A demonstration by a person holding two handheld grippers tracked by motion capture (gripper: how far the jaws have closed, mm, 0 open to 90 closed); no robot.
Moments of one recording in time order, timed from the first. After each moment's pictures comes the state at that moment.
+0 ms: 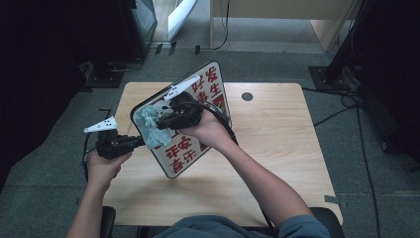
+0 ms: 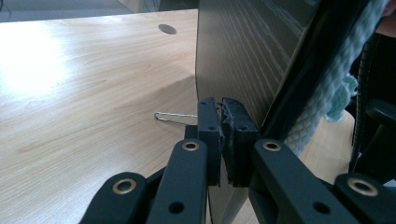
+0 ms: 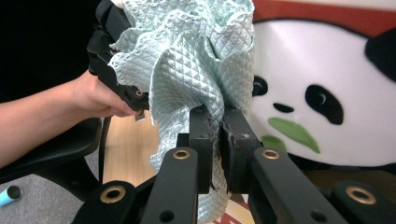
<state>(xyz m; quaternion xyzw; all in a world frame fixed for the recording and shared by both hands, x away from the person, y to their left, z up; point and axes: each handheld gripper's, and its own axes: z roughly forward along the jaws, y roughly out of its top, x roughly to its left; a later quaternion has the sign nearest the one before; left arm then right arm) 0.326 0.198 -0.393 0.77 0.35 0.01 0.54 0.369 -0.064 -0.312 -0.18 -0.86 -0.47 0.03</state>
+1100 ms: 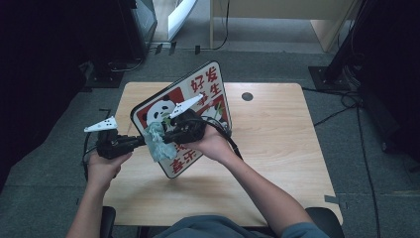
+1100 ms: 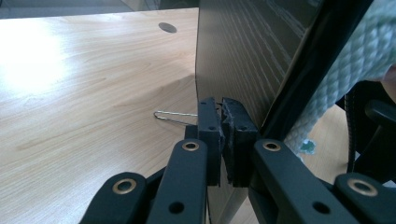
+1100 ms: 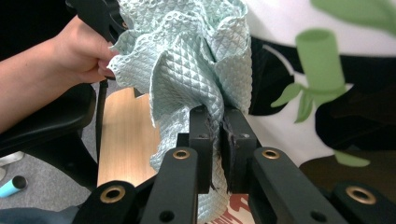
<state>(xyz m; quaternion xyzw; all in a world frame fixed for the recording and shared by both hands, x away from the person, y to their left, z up) 0.326 0.198 -0.392 0.77 0.35 0.01 0.53 0.357 -0.070 -0.360 -0.19 -0.87 -0.46 0.05</state>
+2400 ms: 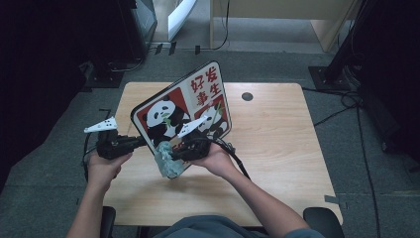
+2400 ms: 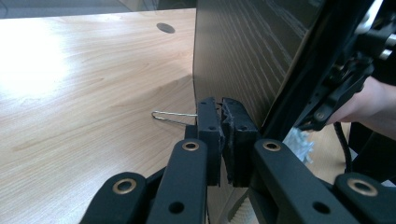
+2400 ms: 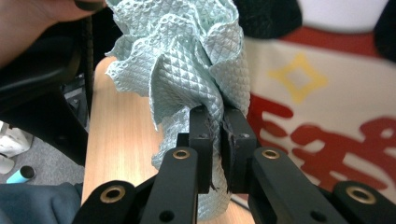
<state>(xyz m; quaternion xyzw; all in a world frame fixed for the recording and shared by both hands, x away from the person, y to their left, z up) 0.325 0.197 -0.392 0.77 0.35 0.01 0.53 0.342 -0.081 -0.428 -0.20 -0.87 -0.44 0.07</state>
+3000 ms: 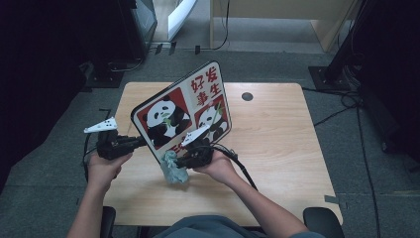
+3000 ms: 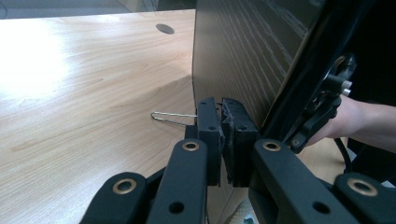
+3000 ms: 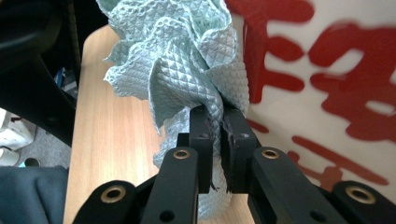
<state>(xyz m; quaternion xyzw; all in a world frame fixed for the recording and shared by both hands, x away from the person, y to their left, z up) 0.324 0.197 -0.393 0.77 0.35 0.01 0.54 0.337 -0.087 -0.463 -0.22 -0.88 -0.42 0.08</state>
